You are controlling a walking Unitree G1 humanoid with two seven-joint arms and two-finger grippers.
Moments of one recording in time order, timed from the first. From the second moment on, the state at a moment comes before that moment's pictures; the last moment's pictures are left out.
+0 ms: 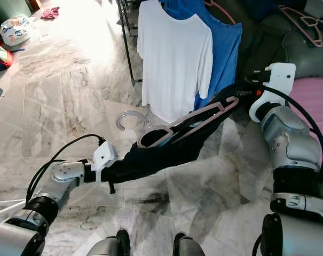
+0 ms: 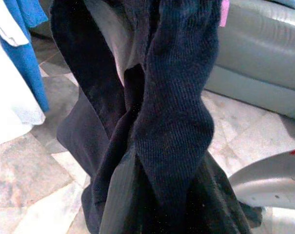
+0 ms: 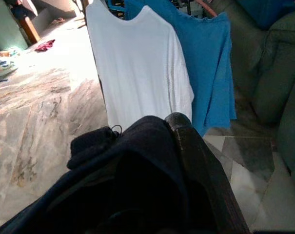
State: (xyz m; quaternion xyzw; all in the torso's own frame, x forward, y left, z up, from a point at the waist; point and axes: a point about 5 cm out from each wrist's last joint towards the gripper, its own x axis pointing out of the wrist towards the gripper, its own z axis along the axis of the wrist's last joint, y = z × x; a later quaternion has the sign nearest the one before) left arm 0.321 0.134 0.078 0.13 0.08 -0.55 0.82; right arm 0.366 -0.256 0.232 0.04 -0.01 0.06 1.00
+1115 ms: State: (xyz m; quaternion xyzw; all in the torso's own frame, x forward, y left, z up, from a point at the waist) left arm 0.319 0.134 0.066 0.27 0.11 -0.54 0.79; right arm 0.364 -0.240 0.230 0.03 0.02 0.07 1.00
